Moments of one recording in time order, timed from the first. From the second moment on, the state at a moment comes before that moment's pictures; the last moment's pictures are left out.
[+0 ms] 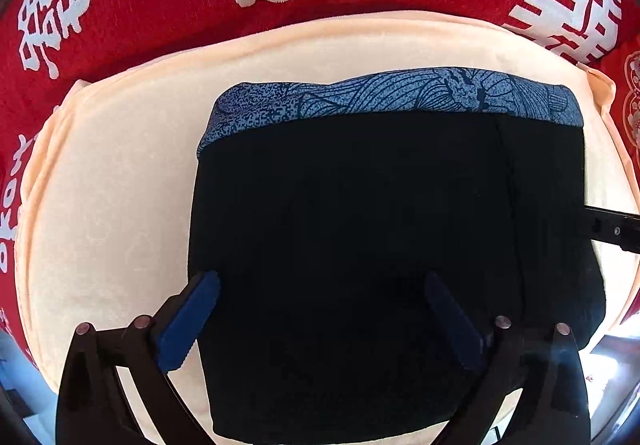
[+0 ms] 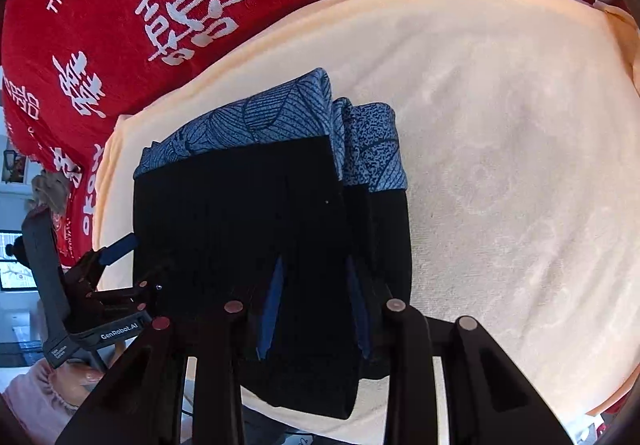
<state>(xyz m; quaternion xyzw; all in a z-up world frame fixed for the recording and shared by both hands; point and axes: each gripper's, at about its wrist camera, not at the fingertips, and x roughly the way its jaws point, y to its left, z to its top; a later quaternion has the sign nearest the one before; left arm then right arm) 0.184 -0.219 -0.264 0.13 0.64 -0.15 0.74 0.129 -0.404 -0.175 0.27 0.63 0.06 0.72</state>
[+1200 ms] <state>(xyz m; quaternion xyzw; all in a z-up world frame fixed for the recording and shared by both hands) 0.110 -0.176 -0.163 0.17 0.65 -0.14 0.73 0.032 -0.346 -0.096 0.27 0.65 -0.05 0.71</state>
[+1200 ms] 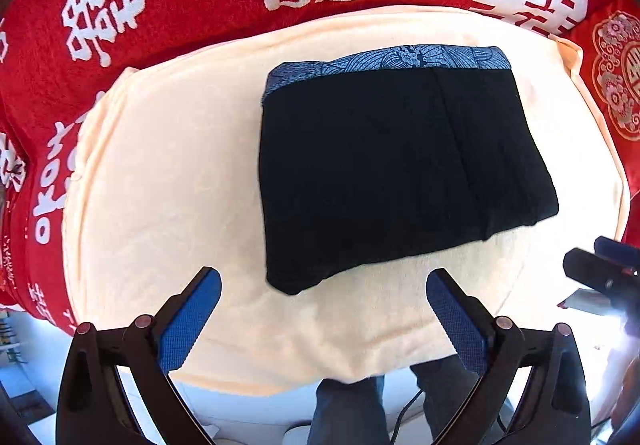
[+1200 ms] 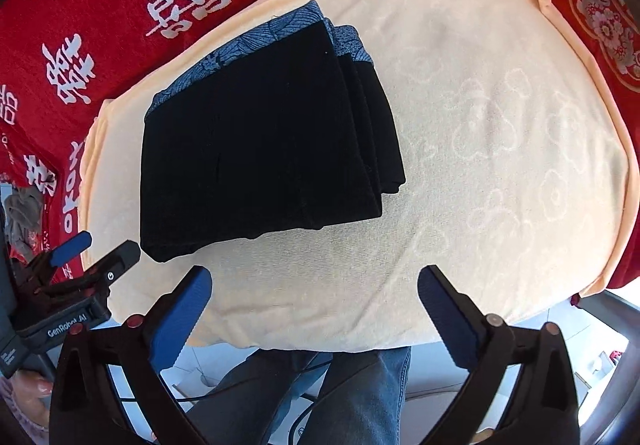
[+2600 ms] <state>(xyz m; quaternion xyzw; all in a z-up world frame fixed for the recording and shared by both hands) 0.055 -0.185 -0.059 0.14 0.63 -0.07 0.76 0.034 -0.316 0.012 0.12 0.66 -0.01 0.74</state>
